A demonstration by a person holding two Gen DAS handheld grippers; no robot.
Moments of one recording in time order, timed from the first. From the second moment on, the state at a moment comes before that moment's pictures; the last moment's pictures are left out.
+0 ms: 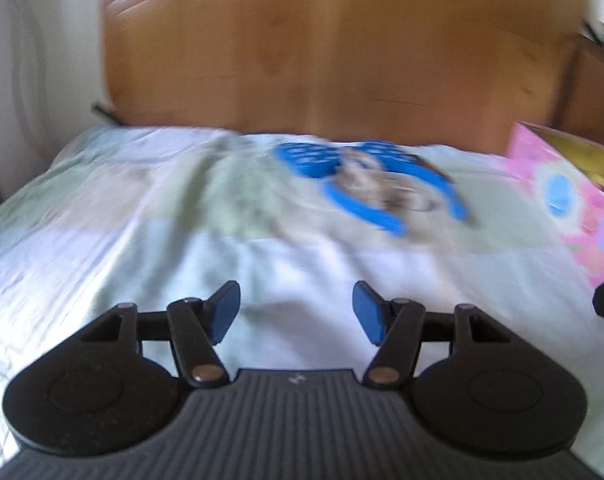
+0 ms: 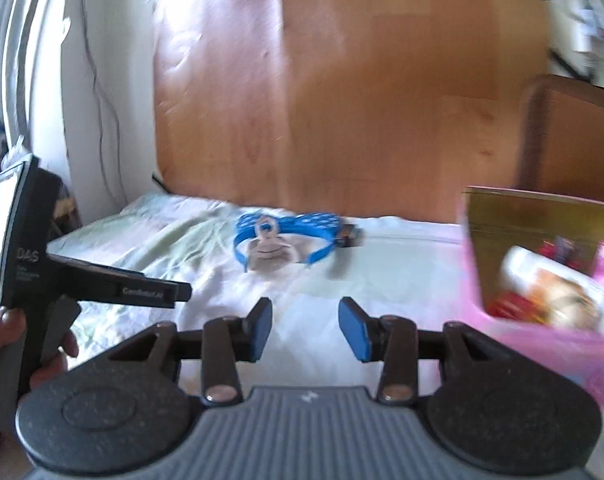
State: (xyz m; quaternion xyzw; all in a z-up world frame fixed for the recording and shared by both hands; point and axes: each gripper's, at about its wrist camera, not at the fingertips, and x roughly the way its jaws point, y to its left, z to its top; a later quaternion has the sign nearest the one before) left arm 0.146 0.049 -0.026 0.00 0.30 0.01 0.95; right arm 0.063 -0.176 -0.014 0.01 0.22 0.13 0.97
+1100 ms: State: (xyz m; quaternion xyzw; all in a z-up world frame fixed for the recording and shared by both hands) left arm 0.125 0.035 -0.020 -0.08 0.29 -0.18 0.94; right arm 0.022 -0.189 -0.045 -0.08 0.29 0.13 0.95
